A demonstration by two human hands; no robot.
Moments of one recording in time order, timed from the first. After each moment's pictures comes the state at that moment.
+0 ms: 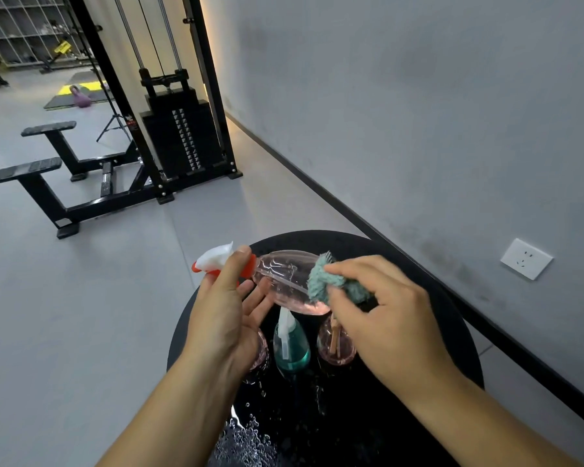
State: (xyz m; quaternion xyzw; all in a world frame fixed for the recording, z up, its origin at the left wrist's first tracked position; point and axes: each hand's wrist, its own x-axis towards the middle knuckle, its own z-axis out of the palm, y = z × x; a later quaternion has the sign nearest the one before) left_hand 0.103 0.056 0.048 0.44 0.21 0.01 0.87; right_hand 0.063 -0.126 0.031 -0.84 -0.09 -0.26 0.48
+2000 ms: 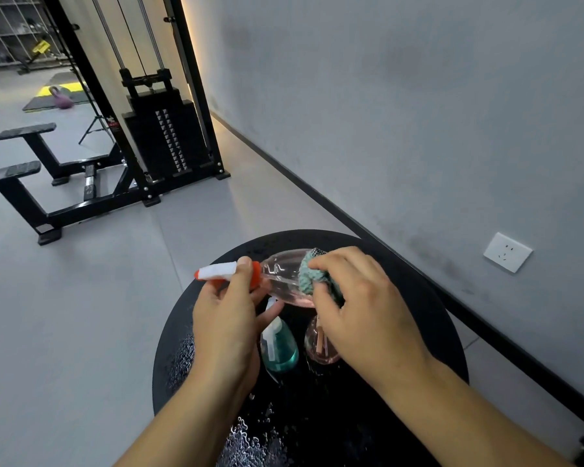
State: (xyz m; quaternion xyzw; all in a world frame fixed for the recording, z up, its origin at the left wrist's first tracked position) left_hand 0.095 0.029 0.036 0.53 0.19 0.04 0.83; right_hand 0.066 -0.127 0.039 -0.92 -0.10 -0.24 0.30
